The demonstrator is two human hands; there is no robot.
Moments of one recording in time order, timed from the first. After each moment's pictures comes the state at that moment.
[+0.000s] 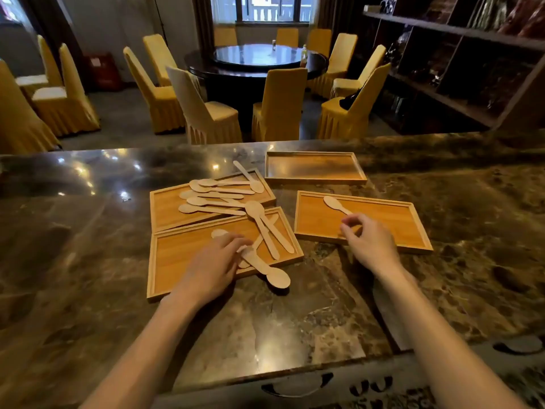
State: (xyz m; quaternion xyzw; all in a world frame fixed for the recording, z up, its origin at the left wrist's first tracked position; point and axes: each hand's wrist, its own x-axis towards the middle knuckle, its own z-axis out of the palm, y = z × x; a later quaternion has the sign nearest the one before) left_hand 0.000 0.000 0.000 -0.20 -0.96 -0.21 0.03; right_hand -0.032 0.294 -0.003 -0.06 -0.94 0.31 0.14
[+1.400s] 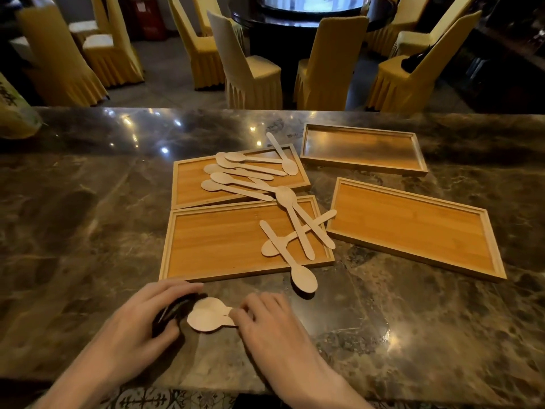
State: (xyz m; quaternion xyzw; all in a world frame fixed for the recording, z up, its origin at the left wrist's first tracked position) left_hand 0.096 -0.081 0.013 -0.06 -0.95 -0.29 -0.04; right_hand 0.070 0.140 -0.007 0.38 -0.92 0.10 0.00
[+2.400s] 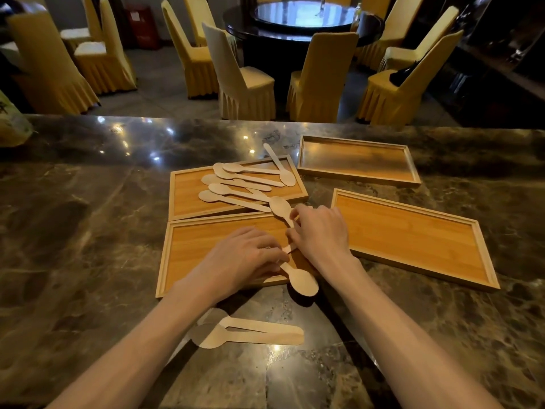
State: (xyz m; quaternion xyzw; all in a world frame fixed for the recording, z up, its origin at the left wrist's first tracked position) left_hand -0.030 0.004 0.013 -0.34 -0.94 -0.07 0.05; right_hand -0.084 0.160 0.004 0.10 -0.98 0.12 0.11
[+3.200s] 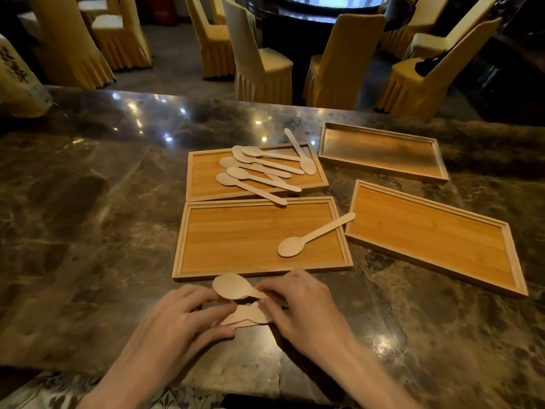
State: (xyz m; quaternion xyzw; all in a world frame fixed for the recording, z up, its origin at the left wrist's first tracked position) left_hand 0.095 -0.059 0.004 -0.14 -0.97 -0.17 -0.01; right_hand 0.031 0.146 0.000 0.29 -0.90 0.32 -0.05
